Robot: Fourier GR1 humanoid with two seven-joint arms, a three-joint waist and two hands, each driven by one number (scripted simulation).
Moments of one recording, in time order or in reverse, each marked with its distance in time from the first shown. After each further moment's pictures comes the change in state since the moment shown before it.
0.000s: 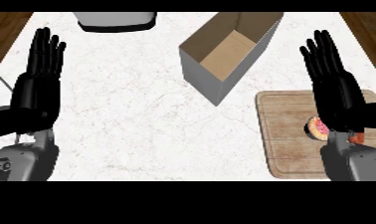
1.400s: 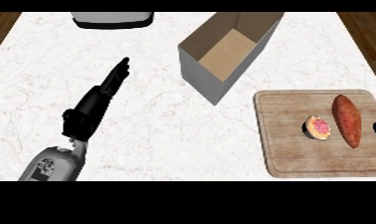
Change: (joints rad) left arm 0.001 0.026 -0.259 0.093 -0.071 -0.229 0.147; right arm 0.624 -0.332 0.180 -0.458 1.109 -0.038 0.718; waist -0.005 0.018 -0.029
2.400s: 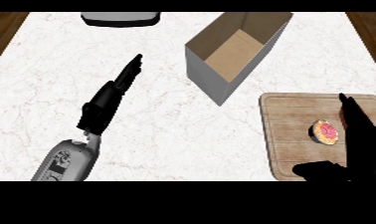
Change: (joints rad) left arm -0.051 -0.083 0.009 0.039 -0.060 -0.033 0.019; right arm -0.360 0.228 0.009 0.010 -0.043 0.382 0.302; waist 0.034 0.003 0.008
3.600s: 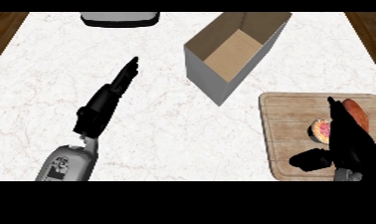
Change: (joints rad) left arm 0.050 -0.078 0.097 -0.032 -0.093 -0.092 0.005; right arm -0.015 0.124 -0.110 0.233 0.090 0.037 -0.129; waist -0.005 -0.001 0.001
